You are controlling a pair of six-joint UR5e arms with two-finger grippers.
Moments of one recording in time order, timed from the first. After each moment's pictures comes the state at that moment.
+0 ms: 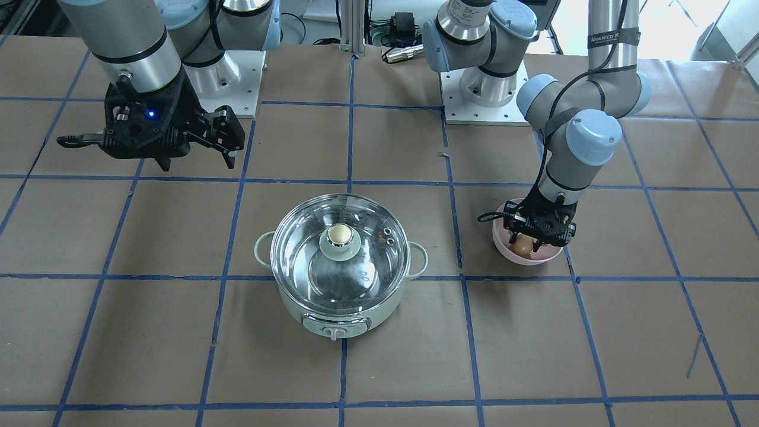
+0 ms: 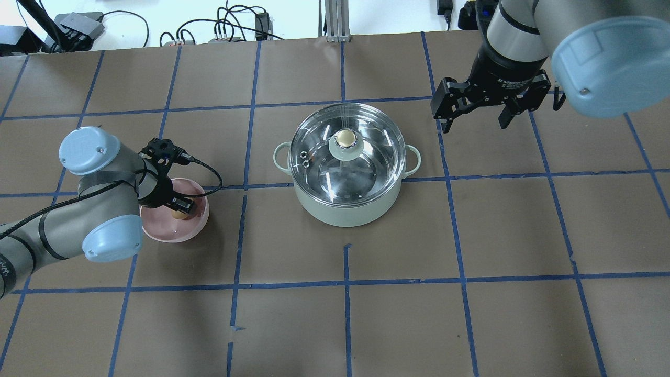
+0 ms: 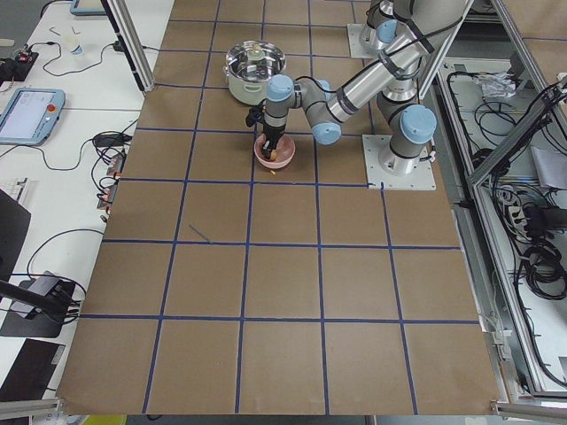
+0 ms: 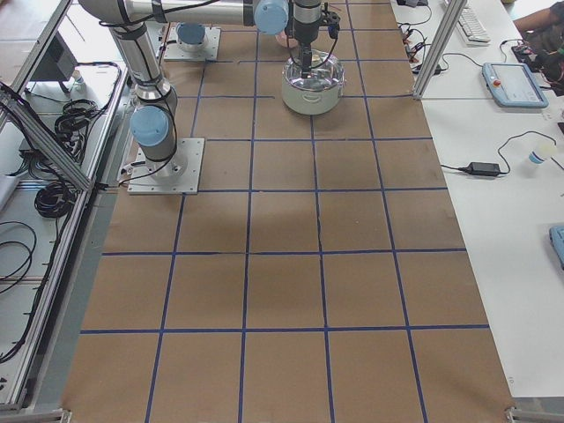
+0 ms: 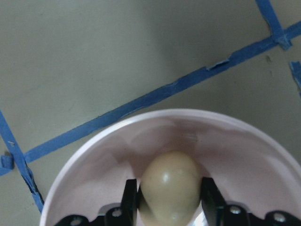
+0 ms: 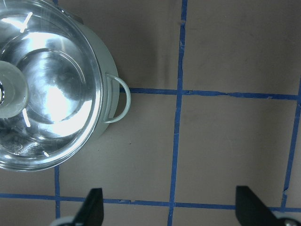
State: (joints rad) left arm -1.29 -1.76 -2.22 -0.63 1.54 0.70; right arm 1.62 -1.55 1.61 -1.64 -1.55 -0.01
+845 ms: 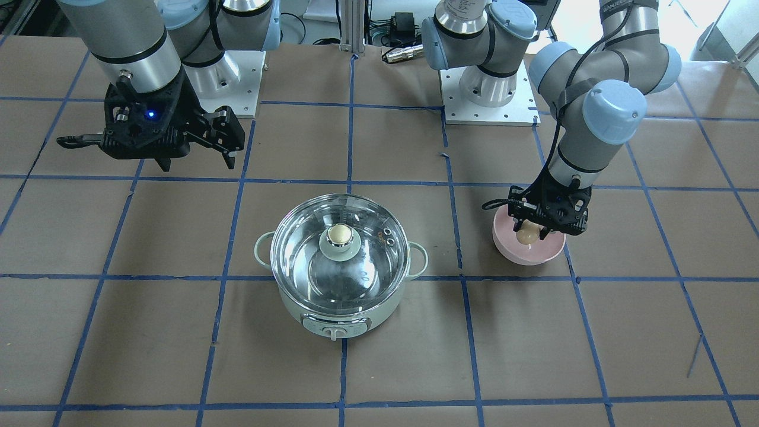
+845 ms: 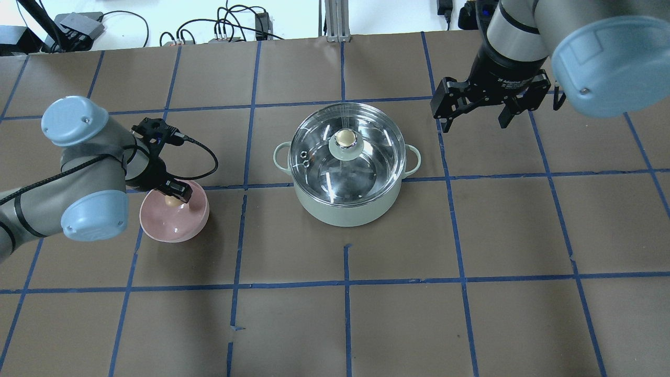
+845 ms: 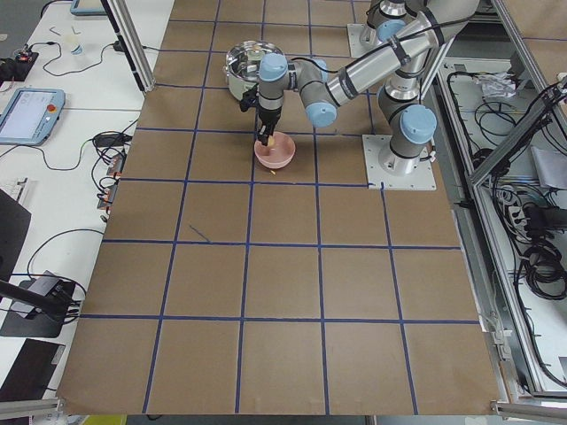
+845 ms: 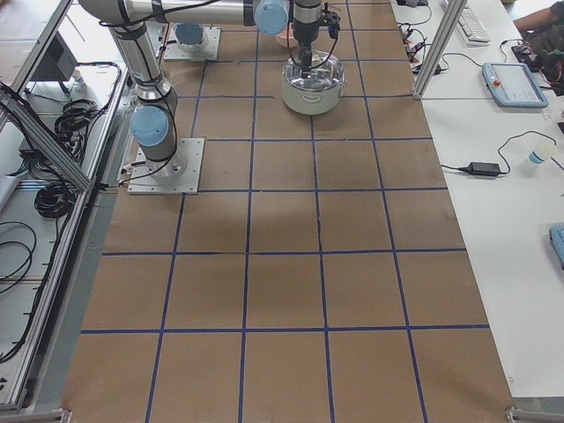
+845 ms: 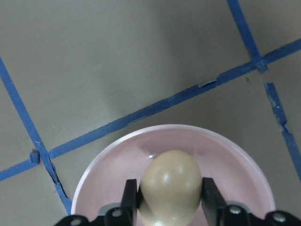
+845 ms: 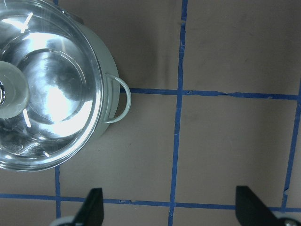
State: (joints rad) left arm -1.36 -1.64 -2.04 -0.98 1.55 0.57; right arm 1.62 -1.55 1.61 -1.64 -1.55 -0.01
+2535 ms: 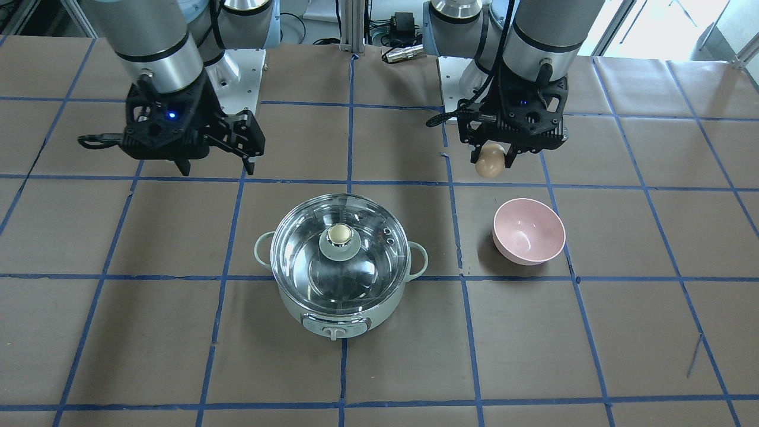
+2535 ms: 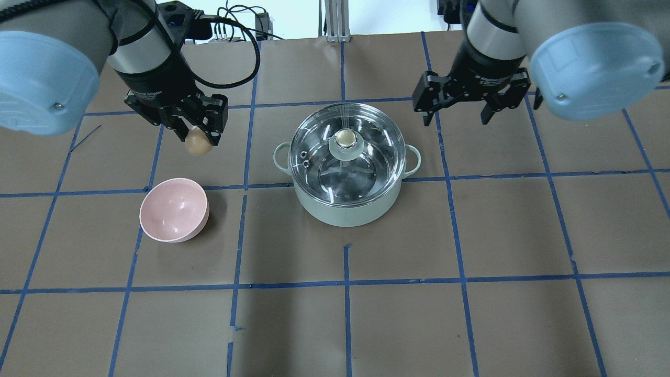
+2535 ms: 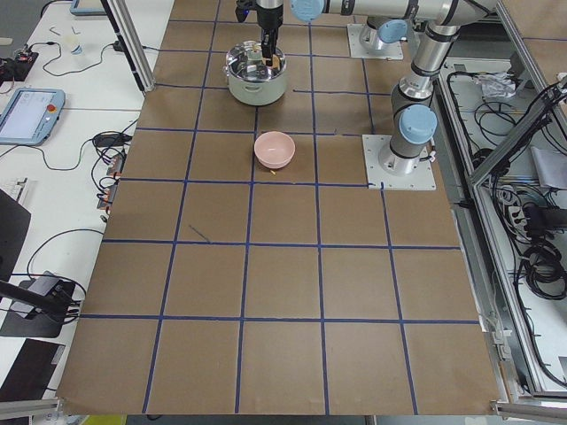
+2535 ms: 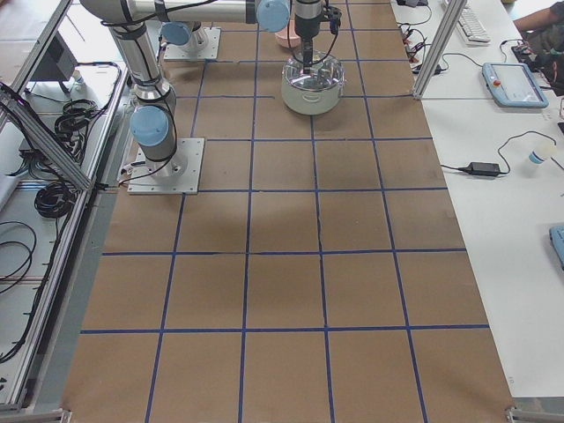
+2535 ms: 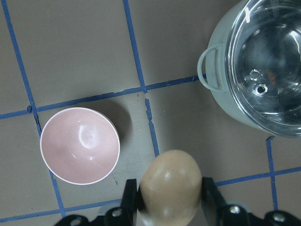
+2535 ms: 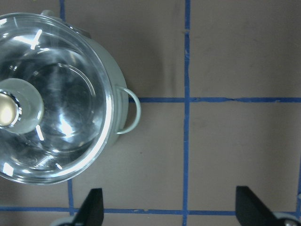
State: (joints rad) left arm -1.64 -1.59 -1.57 -1.56 1.59 0.11; right arm 1.72 -1.50 1.59 -1.73 -1.53 0.15
